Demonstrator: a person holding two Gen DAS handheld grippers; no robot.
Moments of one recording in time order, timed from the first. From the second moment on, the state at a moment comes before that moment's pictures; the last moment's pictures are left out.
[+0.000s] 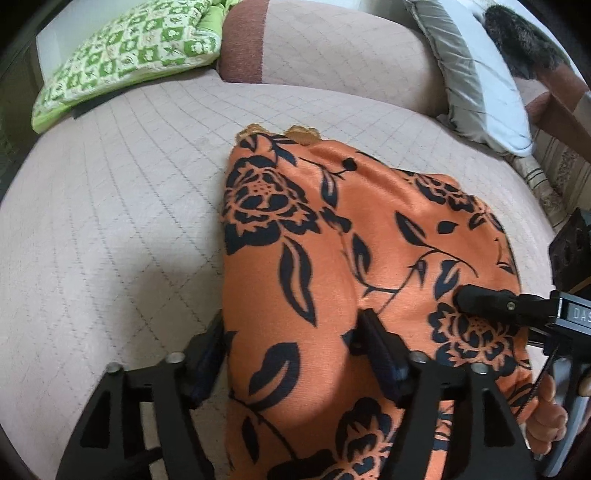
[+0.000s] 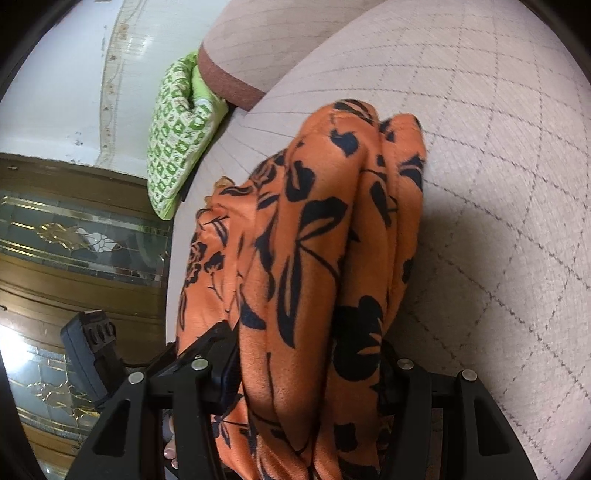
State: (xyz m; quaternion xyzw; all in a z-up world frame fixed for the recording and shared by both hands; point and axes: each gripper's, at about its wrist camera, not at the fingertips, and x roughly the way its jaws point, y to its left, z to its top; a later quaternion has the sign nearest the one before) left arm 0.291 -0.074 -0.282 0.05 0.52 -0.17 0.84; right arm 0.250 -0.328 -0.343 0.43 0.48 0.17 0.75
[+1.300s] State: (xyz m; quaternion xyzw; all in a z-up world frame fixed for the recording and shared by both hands) left arm 0.328 -0.090 -0.268 0.09 0.49 -0.07 0.87; right arm 0.260 -0.350 -0.273 0.39 0.39 0.15 0.82
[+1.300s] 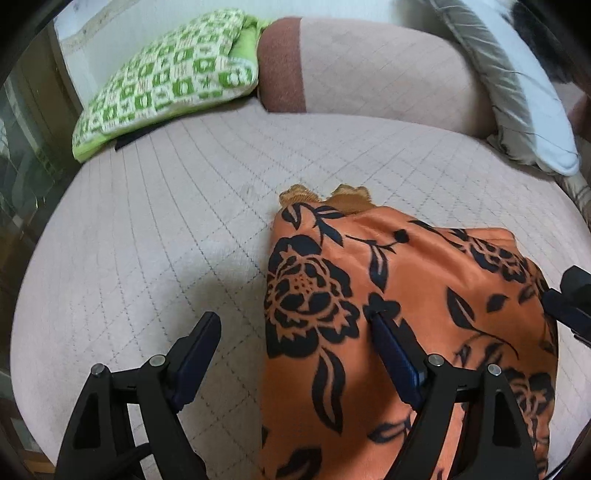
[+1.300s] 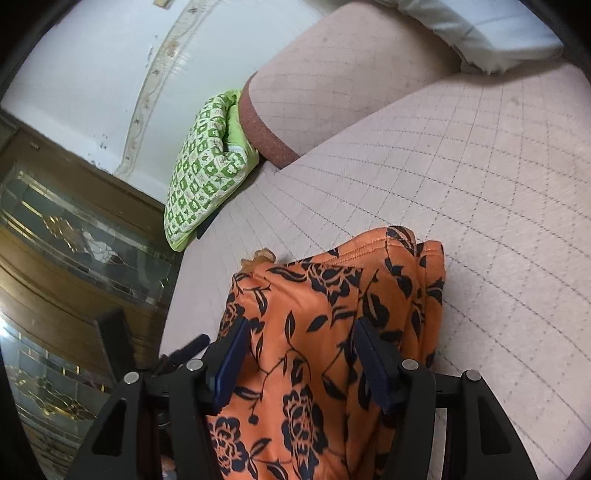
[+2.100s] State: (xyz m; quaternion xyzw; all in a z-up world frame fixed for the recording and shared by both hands) left arm 0.293 -0.049 -0.259 0.07 0.49 -0.06 0.87; right arm 0.214 -0.323 -0.252 0.27 0.42 0.16 0.85
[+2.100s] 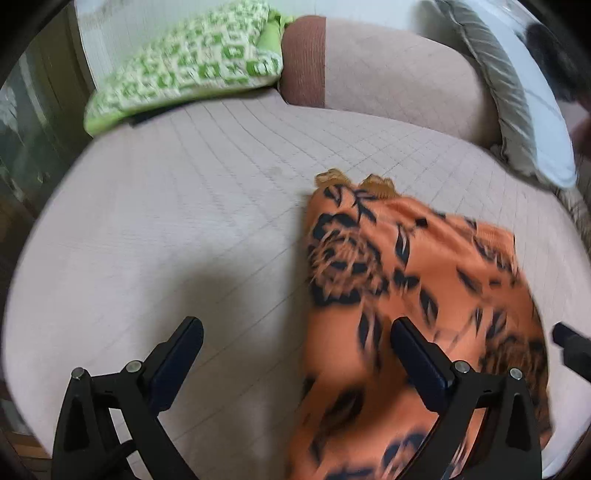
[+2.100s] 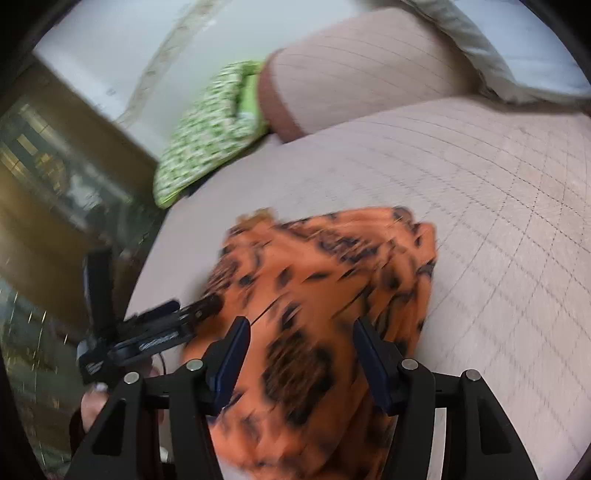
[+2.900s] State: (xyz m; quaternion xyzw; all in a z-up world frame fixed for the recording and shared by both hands) left arm 0.126 0.003 -0.153 0.07 0.38 0.02 0.92; right arm 0.068 -0.291 -0.198 0.22 0.37 0.06 0.90
